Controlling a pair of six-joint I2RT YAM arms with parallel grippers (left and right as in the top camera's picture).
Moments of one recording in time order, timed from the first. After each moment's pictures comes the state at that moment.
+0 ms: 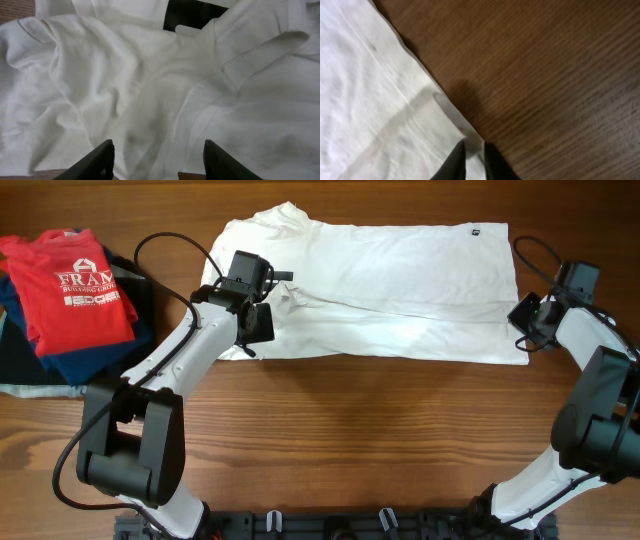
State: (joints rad) left arm -0.30 1.80 1.21 -0.69 -0.14 -0.41; right arm -0.36 1.91 1.13 -0.35 -0.01 0.37
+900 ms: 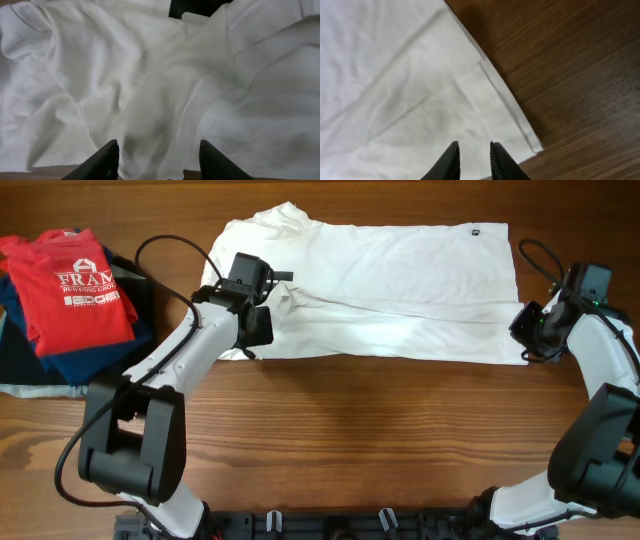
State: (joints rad) left arm -0.30 1.82 1.20 -0.71 -0.14 -0.41; right arm -0.36 1.73 1.11 -0.65 -0.06 0.31
